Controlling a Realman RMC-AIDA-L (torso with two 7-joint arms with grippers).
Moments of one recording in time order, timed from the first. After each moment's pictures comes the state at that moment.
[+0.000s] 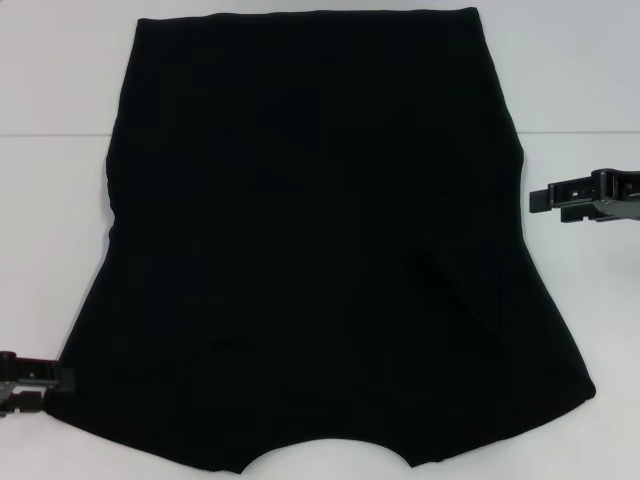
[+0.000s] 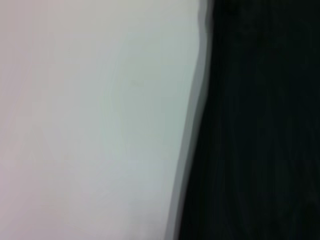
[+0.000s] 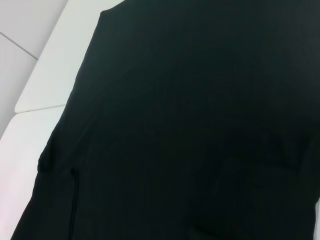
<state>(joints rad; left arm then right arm) -0.51 -2.03 0.24 0.94 2.75 1.68 -2.43 0.75 1.91 -0.65 -0.74 -2.37 -1.42 2.46</state>
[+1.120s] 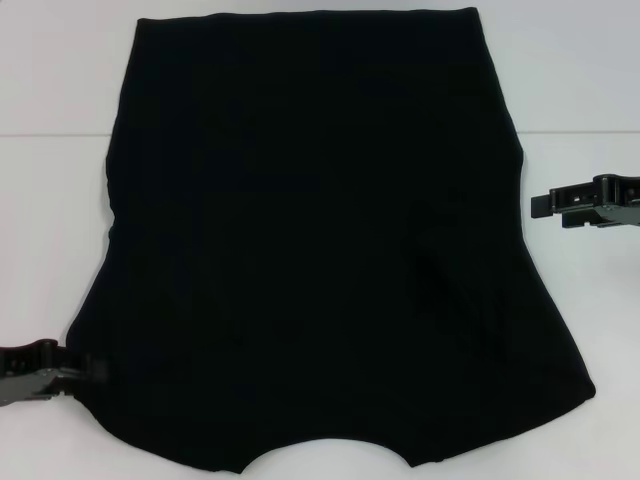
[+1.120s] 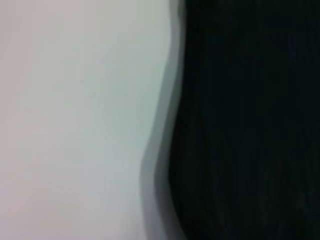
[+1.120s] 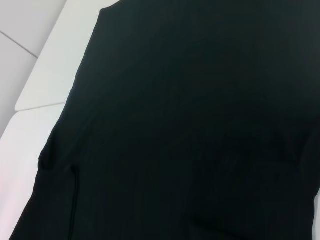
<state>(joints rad) -0.54 -2.05 0.29 0.86 2.71 1.61 -2.44 0.74 1.91 -0.65 -0.74 -2.37 -1.43 2.45</state>
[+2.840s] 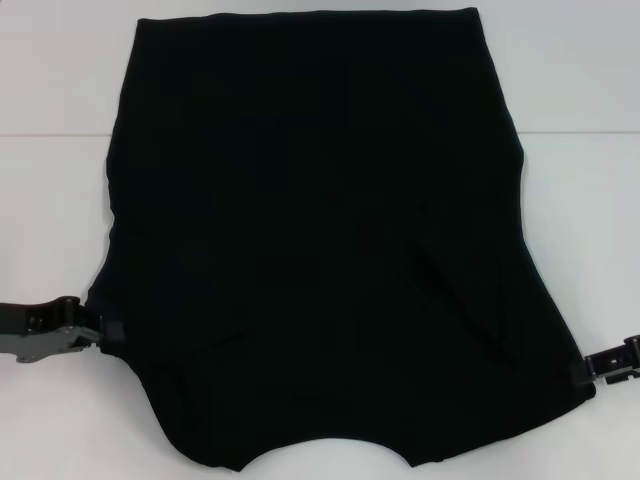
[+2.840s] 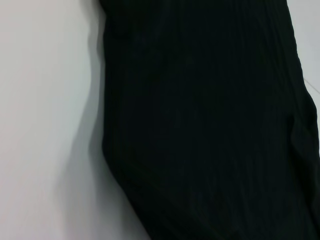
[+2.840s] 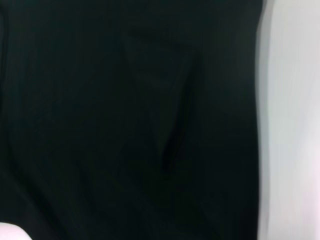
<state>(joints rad) -0.61 -2.01 0.25 0.79 2.65 1.64 -2.39 0.63 1.95 -0.67 -0.75 -2.61 -1.57 2.38</state>
